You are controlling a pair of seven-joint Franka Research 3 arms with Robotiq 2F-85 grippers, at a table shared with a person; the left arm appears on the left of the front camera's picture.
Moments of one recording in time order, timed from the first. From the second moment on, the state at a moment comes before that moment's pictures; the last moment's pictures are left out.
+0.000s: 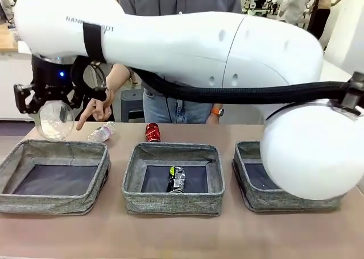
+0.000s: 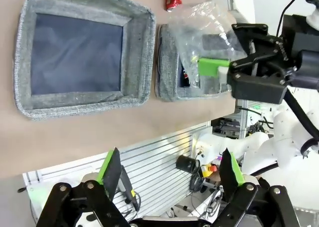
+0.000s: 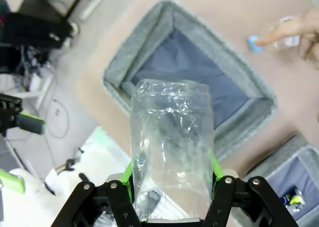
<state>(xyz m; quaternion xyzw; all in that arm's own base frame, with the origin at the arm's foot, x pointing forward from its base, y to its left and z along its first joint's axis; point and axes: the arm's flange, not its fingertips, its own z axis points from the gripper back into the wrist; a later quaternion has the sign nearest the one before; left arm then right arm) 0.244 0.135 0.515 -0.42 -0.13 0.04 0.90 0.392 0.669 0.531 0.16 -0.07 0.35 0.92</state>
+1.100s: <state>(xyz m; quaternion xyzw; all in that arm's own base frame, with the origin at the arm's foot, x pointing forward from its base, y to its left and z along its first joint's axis) 0.244 0.135 0.516 -0.42 -0.13 0.04 0.90 0.398 0.701 0.438 0.13 -0.07 0.41 0.90</state>
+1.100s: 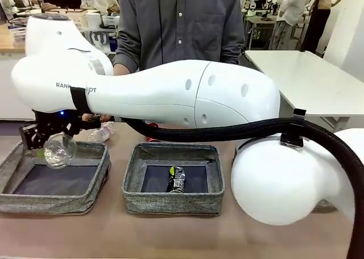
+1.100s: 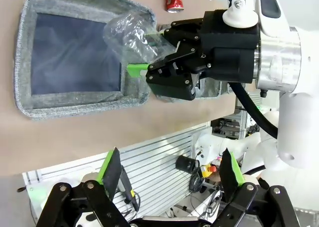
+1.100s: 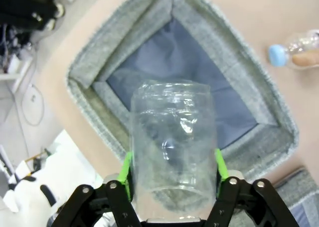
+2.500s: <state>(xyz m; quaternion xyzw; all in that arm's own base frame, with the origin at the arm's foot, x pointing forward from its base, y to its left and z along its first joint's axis) 0.244 0.135 0.516 -0.42 -0.13 0.04 0.90 0.444 0.607 0.549 0.13 -0.05 0.40 0.91</state>
